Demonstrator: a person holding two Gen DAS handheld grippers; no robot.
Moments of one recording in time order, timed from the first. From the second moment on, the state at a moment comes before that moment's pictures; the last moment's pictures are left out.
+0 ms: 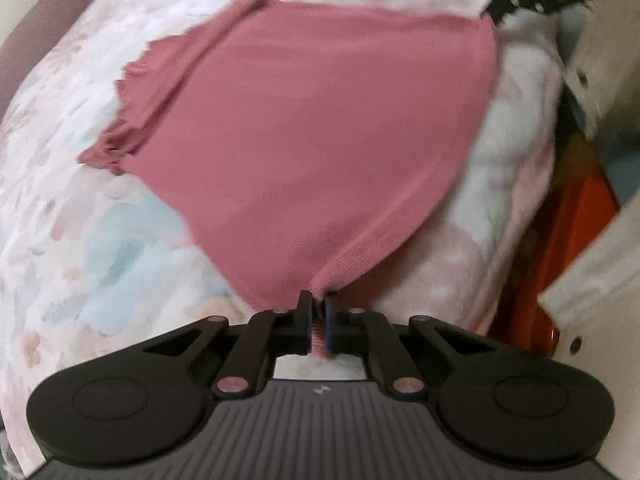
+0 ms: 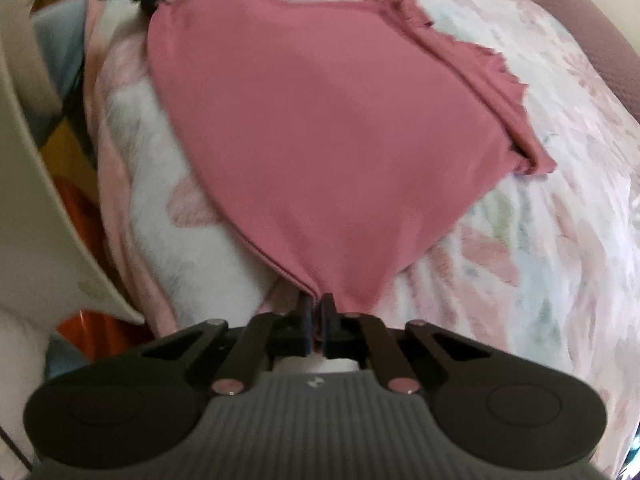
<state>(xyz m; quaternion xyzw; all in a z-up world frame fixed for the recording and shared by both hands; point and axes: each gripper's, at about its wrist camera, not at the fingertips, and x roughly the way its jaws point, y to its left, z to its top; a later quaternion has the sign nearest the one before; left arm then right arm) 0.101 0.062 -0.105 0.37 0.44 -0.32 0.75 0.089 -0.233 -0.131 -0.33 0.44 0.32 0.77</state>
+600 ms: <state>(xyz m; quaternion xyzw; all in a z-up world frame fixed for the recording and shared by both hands) 0.297 0.069 0.020 0.30 0.39 -0.21 0.85 0.273 -0.262 0.000 -0.25 0.37 0.22 0.87</state>
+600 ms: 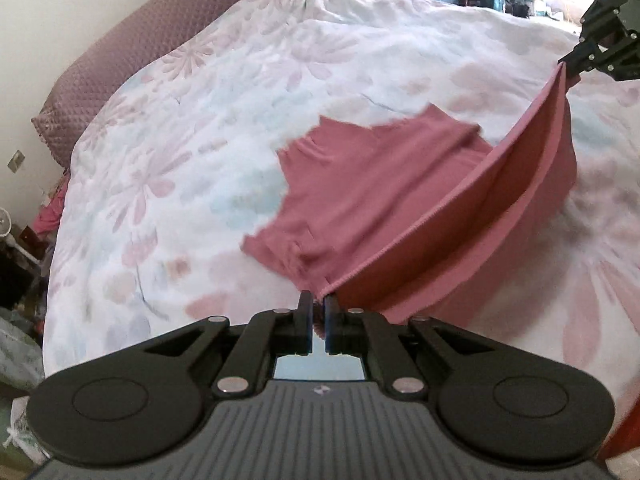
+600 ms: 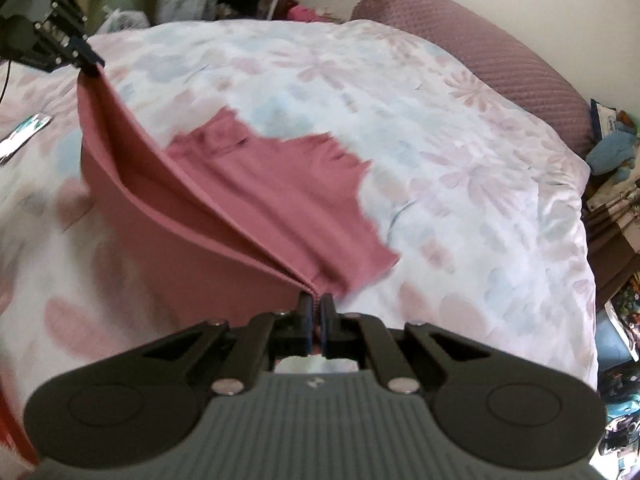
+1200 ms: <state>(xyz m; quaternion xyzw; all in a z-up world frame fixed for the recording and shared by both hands) 0.530 0.071 -0.115 0.28 0.47 -0.20 0.81 0.550 -0.254 -0.136 -0.19 0.46 0.22 0.84</state>
